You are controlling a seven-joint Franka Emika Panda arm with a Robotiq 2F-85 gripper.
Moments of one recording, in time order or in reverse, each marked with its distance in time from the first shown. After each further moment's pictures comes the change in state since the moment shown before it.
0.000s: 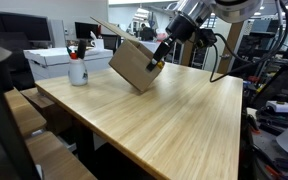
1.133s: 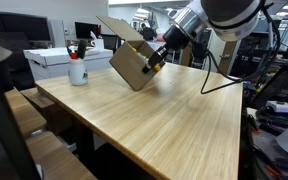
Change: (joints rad) arm 0.018 0.115 0.033 -0.013 0.015 0.308 0.005
